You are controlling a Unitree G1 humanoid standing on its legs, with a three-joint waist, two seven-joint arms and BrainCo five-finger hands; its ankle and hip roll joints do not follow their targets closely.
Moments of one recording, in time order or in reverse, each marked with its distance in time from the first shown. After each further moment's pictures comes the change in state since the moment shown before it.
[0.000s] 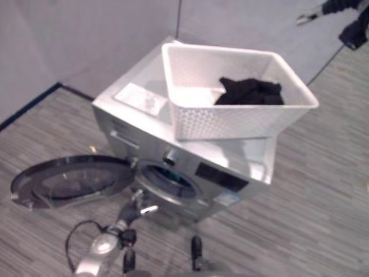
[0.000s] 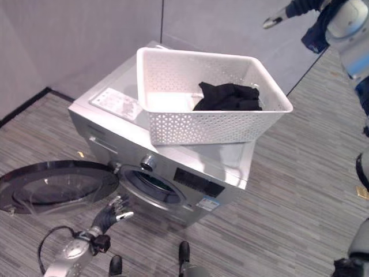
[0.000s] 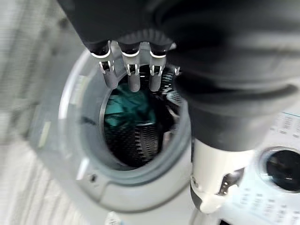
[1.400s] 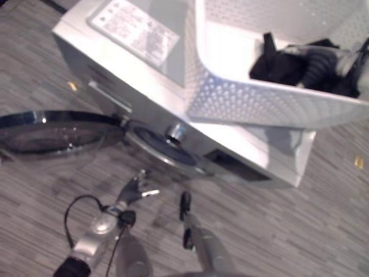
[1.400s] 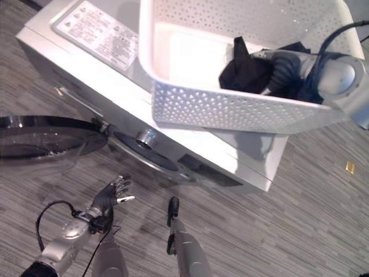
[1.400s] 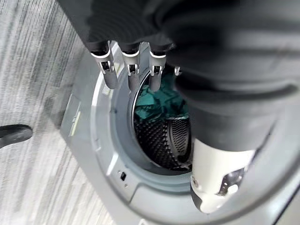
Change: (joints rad) left arm -0.141 0.107 -0.055 -0.070 0.010 -0.049 0.037; right arm 0.179 -0.320 0.152 -0.546 0.028 0.018 0.169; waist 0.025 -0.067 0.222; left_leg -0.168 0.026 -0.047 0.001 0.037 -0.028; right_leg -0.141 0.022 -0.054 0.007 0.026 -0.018
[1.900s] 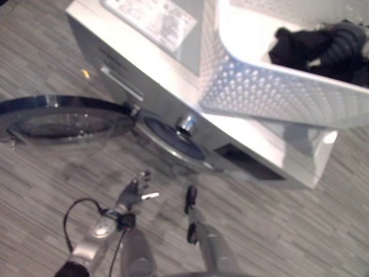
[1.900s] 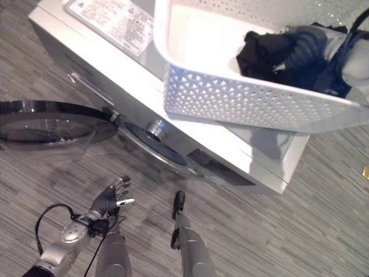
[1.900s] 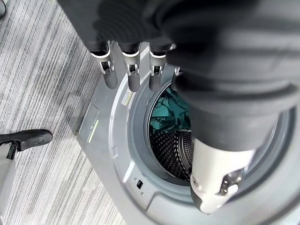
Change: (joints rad) left arm 0.032 -0.010 0.010 -0.003 -0.002 0.000 0.002; right arm -0.011 -0.042 -0.083 -0.007 0.002 0.018 -0.005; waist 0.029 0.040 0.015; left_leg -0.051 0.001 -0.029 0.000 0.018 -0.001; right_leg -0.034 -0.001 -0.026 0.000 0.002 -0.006
